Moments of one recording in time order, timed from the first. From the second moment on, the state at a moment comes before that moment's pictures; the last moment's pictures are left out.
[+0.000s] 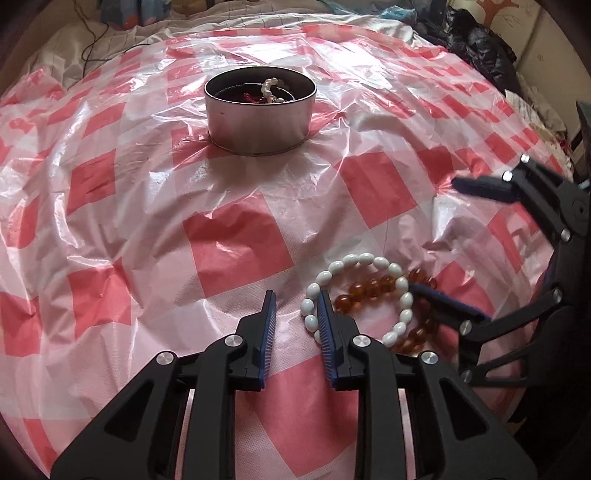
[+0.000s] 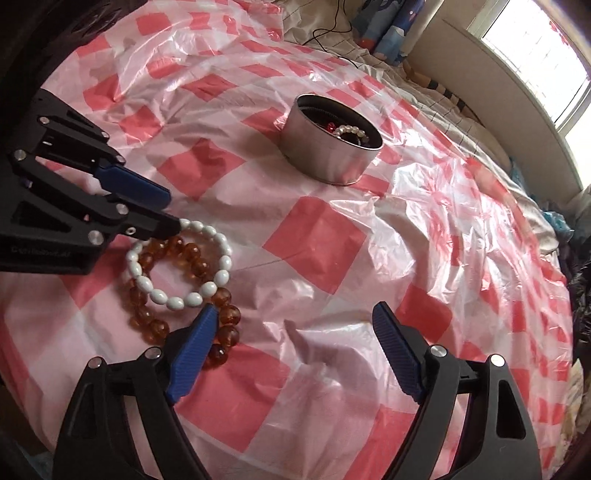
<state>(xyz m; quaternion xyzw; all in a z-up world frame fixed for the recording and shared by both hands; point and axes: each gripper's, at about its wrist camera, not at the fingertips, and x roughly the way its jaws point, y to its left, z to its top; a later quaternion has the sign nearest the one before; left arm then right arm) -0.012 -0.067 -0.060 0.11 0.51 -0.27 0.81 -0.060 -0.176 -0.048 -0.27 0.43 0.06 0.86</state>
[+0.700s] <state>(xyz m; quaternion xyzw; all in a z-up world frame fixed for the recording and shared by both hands) -0.006 -0.058 -0.064 0.10 0.51 -0.24 0.82 -0.036 -0.223 -0.047 -0.04 0.51 0.14 0.85</state>
